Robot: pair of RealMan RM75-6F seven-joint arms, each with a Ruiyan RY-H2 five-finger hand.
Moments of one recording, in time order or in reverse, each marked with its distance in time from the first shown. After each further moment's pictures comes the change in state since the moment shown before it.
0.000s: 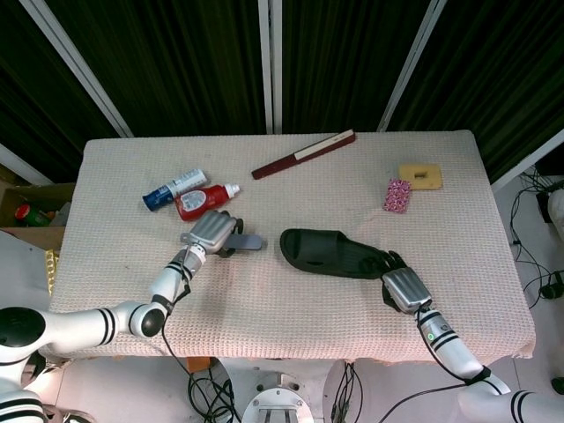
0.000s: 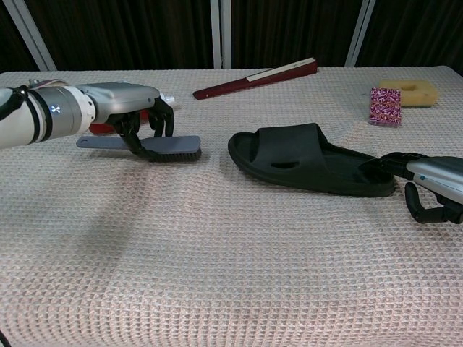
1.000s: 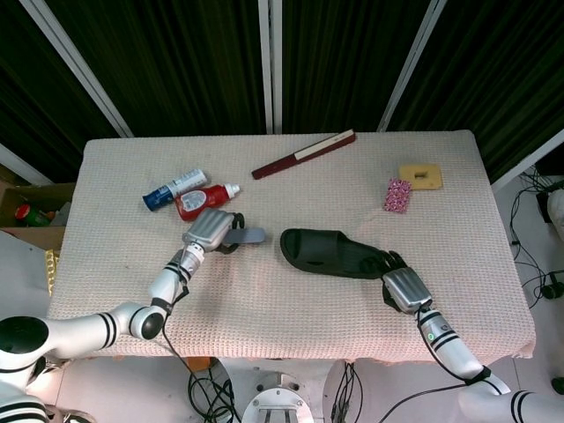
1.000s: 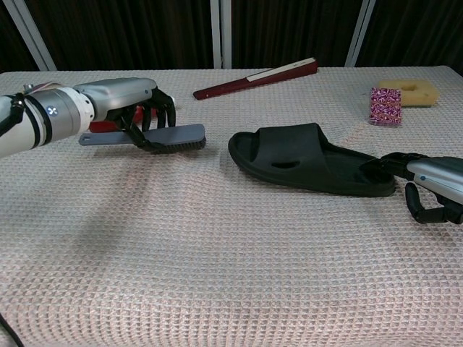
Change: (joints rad) left arm 0.065 -0.055 -0.033 0.087 0.165 0.045 -0.180; right arm -0.002 -0.002 0.001 0.004 0.005 -0.003 -0.003
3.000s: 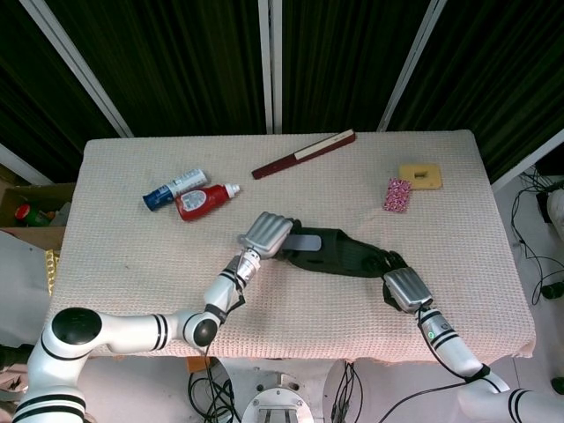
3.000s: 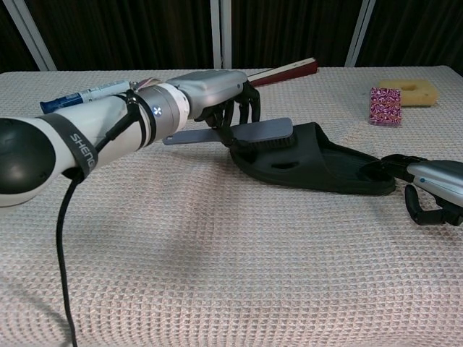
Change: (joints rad) left arm -0.171 -0.205 -0.121 -0.015 -0.157 0.066 0.257; right arm 0.001 -0.024 -0.004 0.054 -0.011 -0.014 0.060
